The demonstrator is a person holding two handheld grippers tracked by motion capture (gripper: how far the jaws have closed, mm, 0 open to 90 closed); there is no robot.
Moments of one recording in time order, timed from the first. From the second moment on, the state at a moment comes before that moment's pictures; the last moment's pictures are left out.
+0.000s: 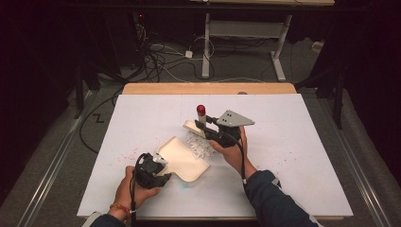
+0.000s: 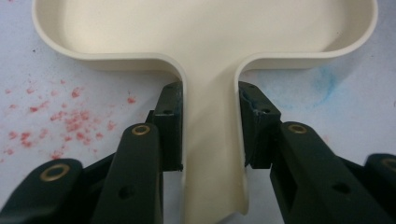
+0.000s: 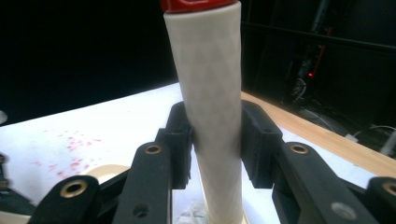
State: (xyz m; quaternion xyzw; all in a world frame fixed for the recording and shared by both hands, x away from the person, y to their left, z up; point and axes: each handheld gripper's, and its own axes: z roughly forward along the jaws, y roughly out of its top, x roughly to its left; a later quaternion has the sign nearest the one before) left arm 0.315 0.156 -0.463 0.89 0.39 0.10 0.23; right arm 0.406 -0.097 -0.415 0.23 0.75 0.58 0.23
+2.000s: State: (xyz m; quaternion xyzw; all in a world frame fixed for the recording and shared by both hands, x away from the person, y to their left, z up) left arm 0.305 0.164 -0.463 0.90 0.37 0.09 0.20; right arm 0.300 -0.185 -0.372 0.22 0.80 0.52 0.22
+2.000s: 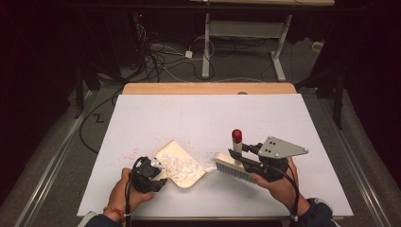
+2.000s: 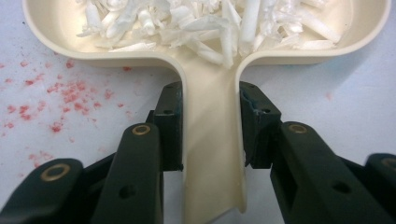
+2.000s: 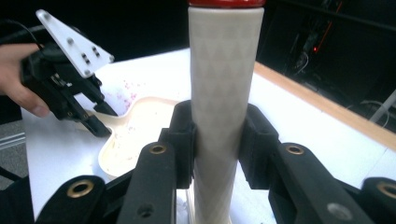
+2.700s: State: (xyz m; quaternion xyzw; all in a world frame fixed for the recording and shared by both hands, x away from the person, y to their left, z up) left arm 0.304 0.160 -0.464 0.90 0.37 0.09 0.21; right arm 0.318 -0.136 -0.369 0.20 0.78 0.56 0.20
